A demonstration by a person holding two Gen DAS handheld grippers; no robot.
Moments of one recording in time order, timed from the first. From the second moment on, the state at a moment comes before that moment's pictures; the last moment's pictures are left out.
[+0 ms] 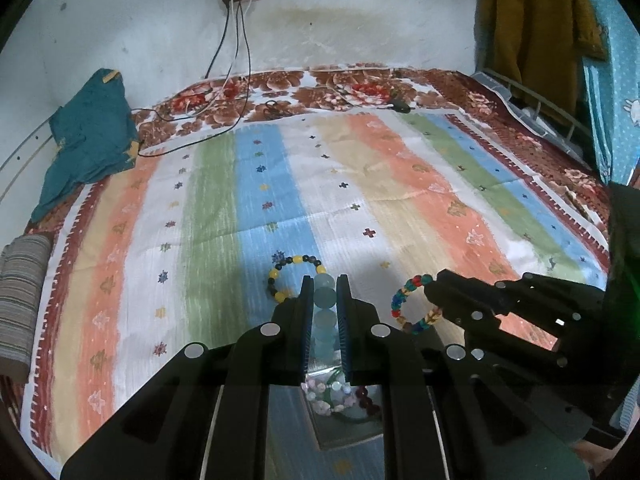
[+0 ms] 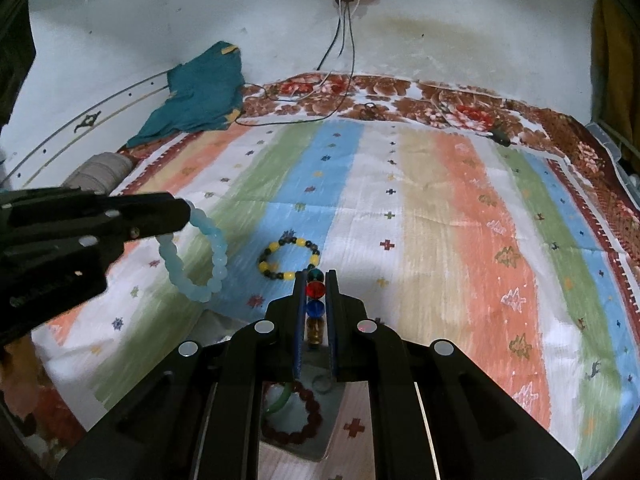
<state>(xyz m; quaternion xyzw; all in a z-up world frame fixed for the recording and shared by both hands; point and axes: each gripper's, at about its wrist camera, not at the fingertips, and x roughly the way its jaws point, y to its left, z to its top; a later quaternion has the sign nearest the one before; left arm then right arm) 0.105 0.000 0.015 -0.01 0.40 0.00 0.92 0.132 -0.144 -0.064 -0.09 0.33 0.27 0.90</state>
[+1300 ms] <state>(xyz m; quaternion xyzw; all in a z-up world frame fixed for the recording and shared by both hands) 0.105 0.033 -0.003 -0.06 0.44 0.05 0.90 0.138 -0.152 -0.085 -0.09 0.38 0.26 0.88</state>
